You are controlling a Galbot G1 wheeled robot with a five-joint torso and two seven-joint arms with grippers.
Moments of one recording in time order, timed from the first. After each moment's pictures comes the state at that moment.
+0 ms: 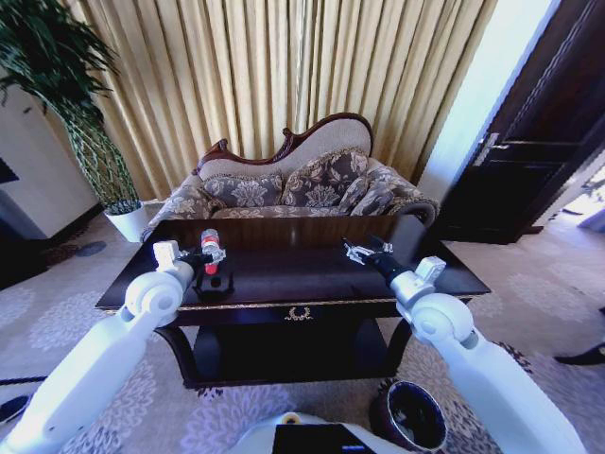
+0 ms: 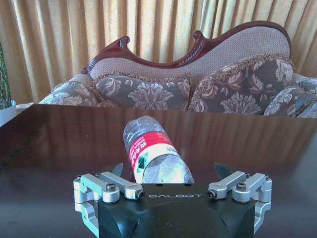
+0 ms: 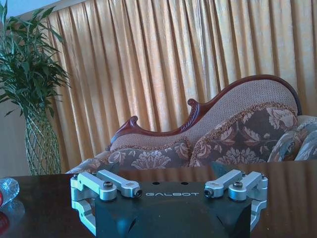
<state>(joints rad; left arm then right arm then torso) 0.93 -0.77 -0.28 -2.08 -1.18 0.61 -0.67 -1.19 0.87 0.44 2.17 0.90 -0.30 0.19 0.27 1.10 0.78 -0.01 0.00</state>
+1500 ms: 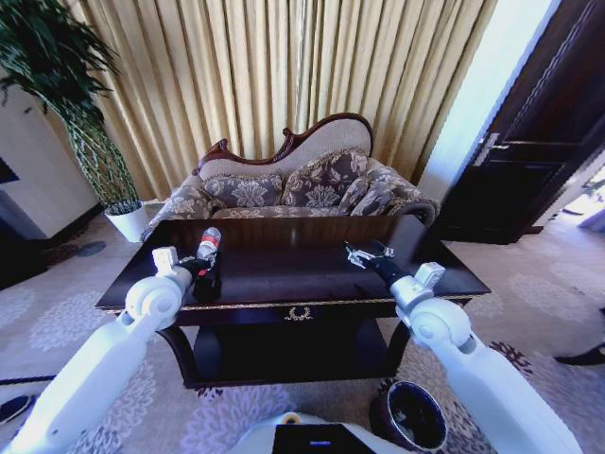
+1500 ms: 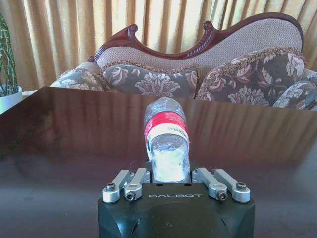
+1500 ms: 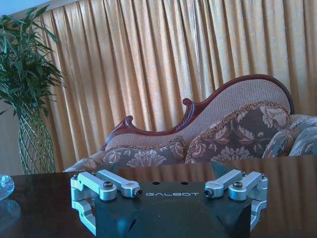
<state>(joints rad) 0.98 -0.78 -0.33 -2.06 -1.18 0.61 -0.65 -1.21 0.88 0.44 2.16 0.88 -0.28 0.19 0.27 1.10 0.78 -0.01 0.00</state>
